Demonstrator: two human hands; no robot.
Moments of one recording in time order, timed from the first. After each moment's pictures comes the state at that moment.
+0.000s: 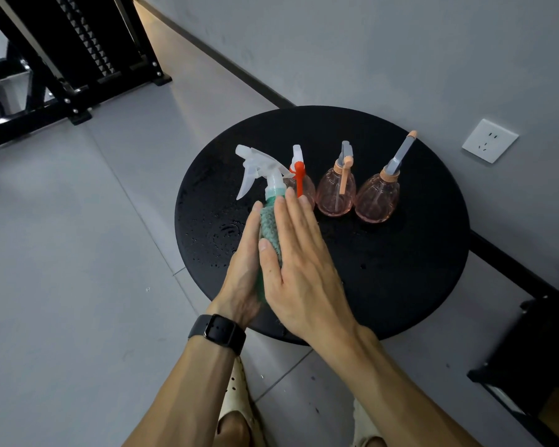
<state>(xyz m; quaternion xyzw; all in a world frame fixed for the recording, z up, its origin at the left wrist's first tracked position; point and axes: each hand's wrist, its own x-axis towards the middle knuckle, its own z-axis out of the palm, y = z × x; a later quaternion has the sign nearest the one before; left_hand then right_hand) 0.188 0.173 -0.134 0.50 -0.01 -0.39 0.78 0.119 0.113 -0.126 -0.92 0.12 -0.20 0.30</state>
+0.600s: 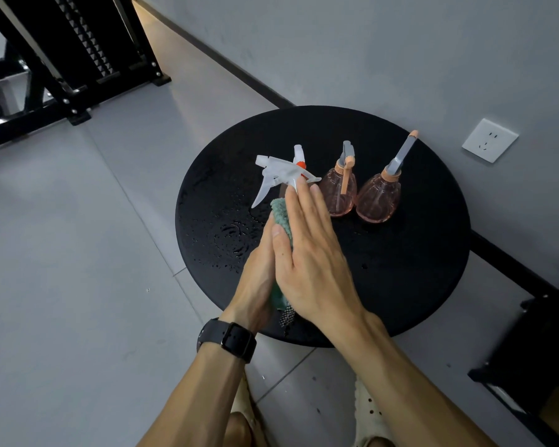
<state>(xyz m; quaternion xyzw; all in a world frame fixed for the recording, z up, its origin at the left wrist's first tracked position) 0.170 0.167 -0.123 0.62 -0.06 -0.33 0.71 0.128 0.098 -0.124 -0.93 0.14 -0.19 0.28</state>
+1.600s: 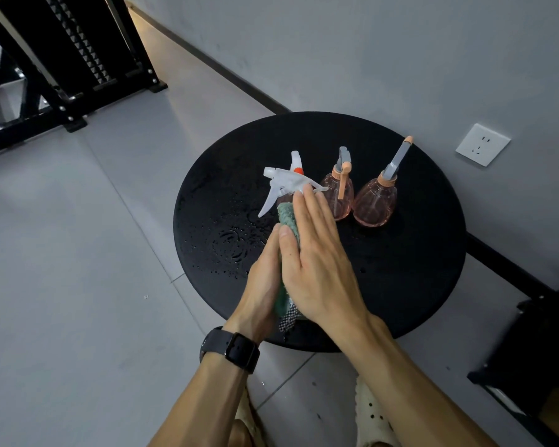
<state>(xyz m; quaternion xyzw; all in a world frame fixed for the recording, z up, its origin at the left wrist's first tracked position) 0.164 0.165 -0.116 0.59 0.00 -0.36 0.73 0.127 0.093 -0.120 -0.92 0.16 -0.16 0.33</state>
